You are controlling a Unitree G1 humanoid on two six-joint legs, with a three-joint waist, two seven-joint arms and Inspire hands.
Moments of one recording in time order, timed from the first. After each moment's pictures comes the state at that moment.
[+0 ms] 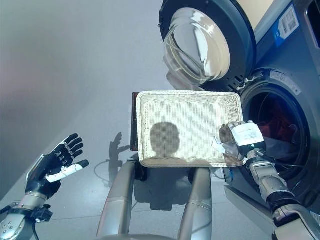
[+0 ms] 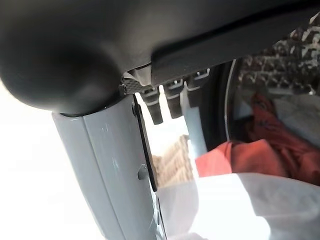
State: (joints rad) left arm 0.57 0.65 0.07 -0.11 -0.64 -0.31 -0.13; right arm -0.29 -0.86 0.39 0.73 -1.06 0.04 -0.43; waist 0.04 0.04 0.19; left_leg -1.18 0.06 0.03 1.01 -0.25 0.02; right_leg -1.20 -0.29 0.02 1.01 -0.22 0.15
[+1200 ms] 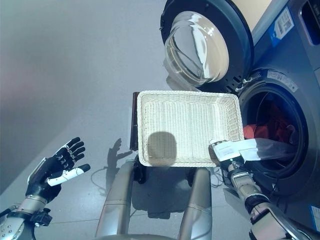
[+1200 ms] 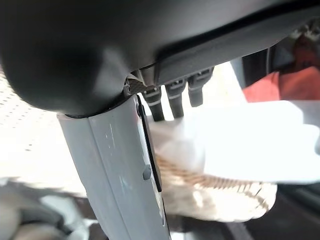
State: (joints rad) left arm 0.58 0.68 0.06 -0.11 -0.64 -0.32 -0.13; right arm -0.41 -0.64 0.60 1.05 -1.09 0.08 -0.44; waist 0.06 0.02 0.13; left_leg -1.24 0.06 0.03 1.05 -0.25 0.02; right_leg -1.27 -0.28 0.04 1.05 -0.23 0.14
